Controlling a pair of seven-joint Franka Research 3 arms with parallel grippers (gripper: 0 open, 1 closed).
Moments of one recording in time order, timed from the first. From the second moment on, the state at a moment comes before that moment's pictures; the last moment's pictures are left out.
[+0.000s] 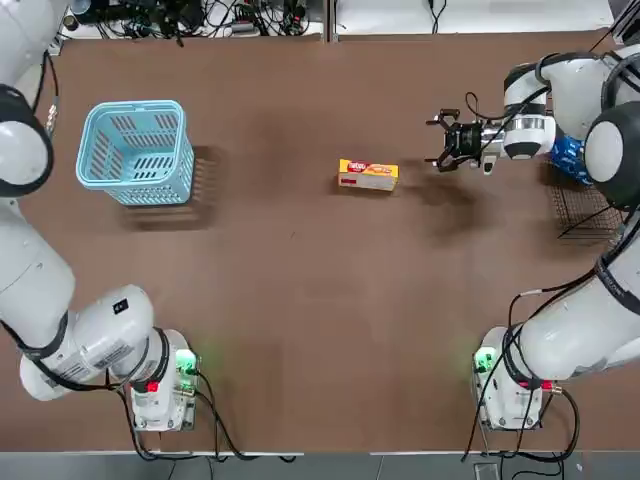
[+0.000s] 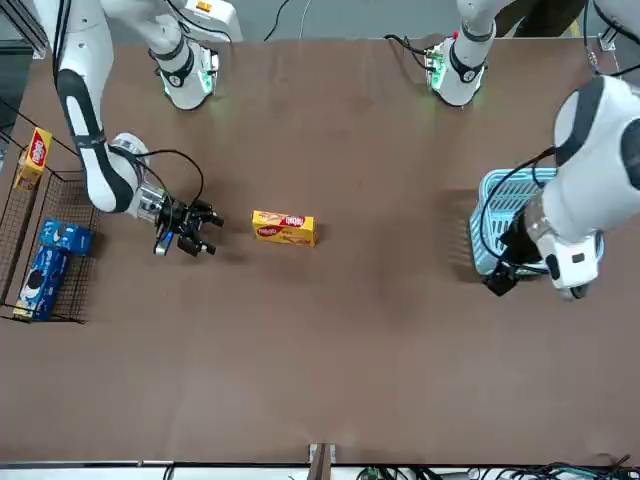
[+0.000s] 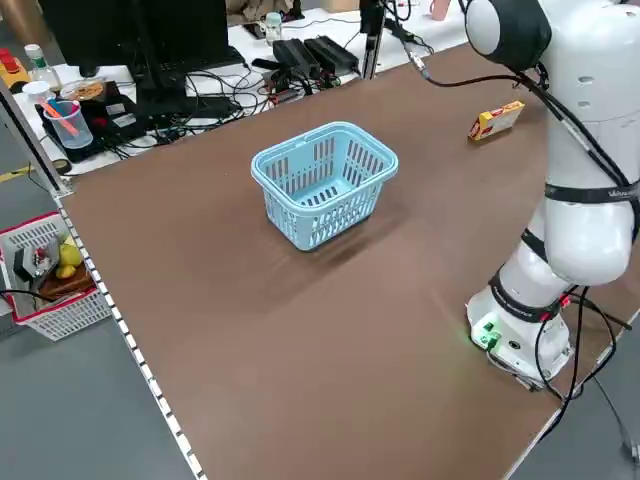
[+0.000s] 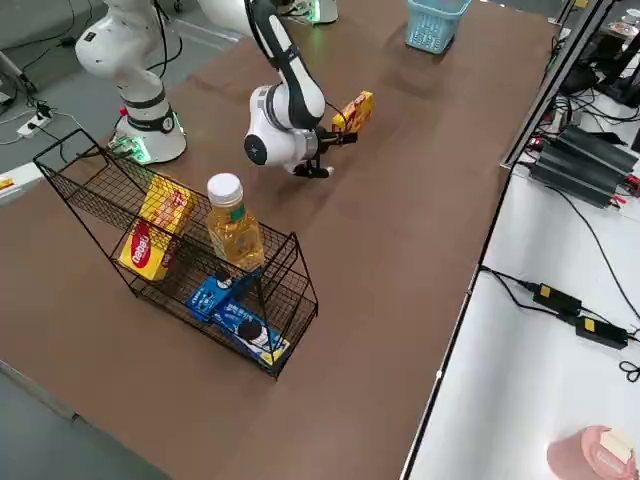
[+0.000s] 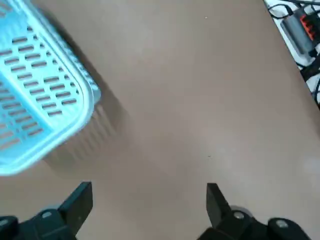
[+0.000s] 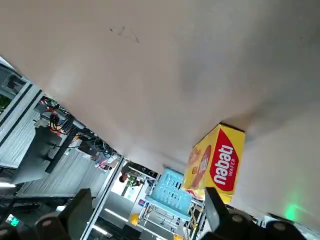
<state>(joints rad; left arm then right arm) 0.54 0.43 -0.90 -1.44 0.28 1.74 -1.24 0.18 0.32 -0.15 -2.38 1.67 2.01 0.00</state>
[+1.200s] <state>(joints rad) 0.10 0.15 -0.20 -1.45 -0.02 1.61 -0.16 0.15 0.34 -0.11 -2.42 1.72 1.94 0.12</state>
